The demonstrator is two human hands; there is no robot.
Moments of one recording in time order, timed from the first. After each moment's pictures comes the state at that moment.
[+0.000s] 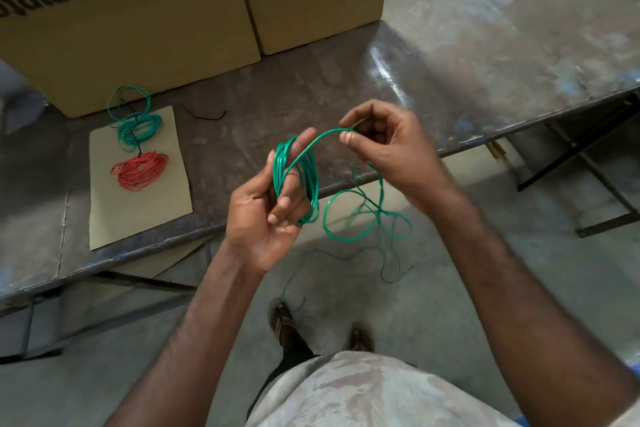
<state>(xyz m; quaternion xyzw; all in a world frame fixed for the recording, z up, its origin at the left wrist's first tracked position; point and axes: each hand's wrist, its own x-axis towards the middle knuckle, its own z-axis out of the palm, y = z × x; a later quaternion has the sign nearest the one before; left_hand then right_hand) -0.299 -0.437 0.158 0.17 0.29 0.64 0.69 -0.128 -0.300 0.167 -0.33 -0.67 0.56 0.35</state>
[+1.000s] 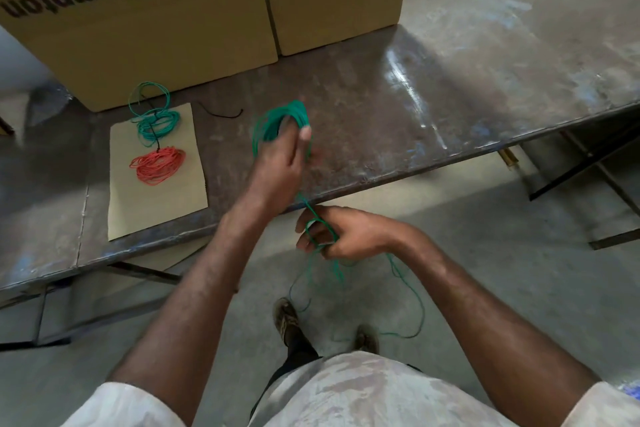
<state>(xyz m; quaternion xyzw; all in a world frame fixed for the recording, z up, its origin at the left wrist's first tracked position) -0.341 -0.398 0.148 0.57 0.68 0.42 0.21 -0.170 -0.360 0.093 -0.22 -0.76 0.61 -0.09</state>
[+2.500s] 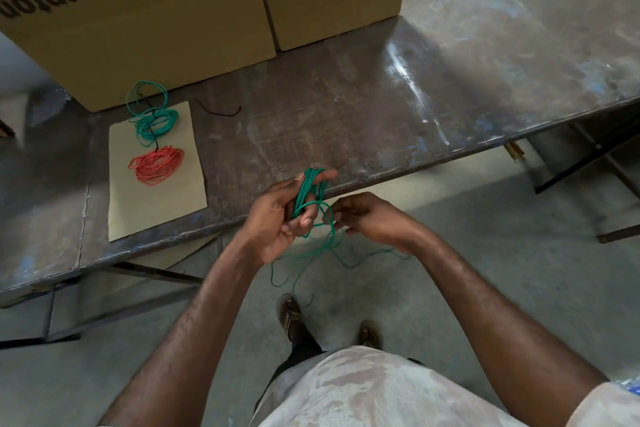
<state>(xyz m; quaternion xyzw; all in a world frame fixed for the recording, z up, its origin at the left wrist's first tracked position) -0.336 -0.434 0.098 0.24 0.45 0.53 0.68 -0.146 -0.337 0.067 -0.37 -0.68 0.63 0.03</state>
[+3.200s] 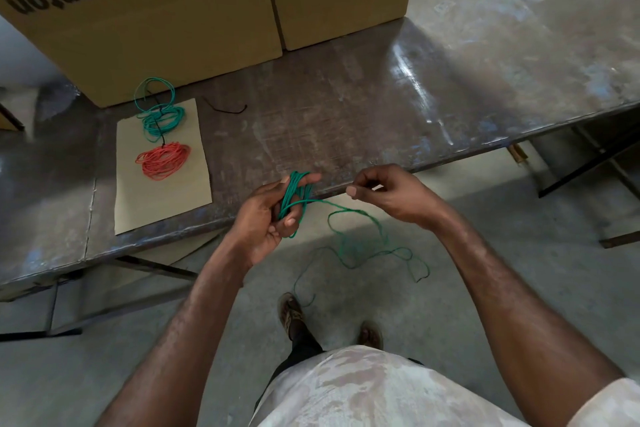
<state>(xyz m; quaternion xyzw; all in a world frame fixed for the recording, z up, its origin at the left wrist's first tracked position) -0.351 -0.455 0.098 0.22 0.49 0.55 0.64 -0.128 -0.304 0.084 -0.31 -0.76 0.56 0.13</state>
